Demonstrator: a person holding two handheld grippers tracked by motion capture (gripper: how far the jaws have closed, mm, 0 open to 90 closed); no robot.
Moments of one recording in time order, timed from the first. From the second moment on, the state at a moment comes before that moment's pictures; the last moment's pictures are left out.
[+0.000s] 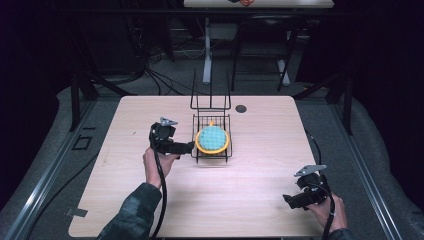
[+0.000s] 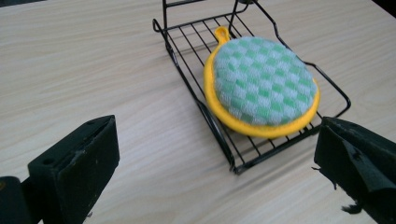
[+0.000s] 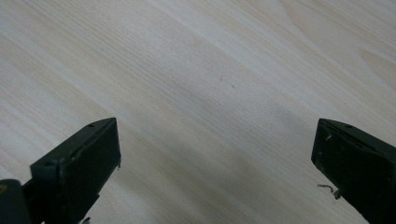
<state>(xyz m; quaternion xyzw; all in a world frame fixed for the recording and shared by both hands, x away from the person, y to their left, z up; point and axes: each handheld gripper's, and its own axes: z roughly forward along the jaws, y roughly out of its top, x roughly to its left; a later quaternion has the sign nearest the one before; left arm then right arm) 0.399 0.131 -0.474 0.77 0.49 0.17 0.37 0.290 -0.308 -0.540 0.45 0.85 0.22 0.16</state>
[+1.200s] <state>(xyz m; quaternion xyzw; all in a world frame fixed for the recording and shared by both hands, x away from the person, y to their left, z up) 0.320 0.229 -0.528 0.77 0.53 0.17 0.31 0.291 -0.308 -0.543 0.45 0.85 0.22 0.15</state>
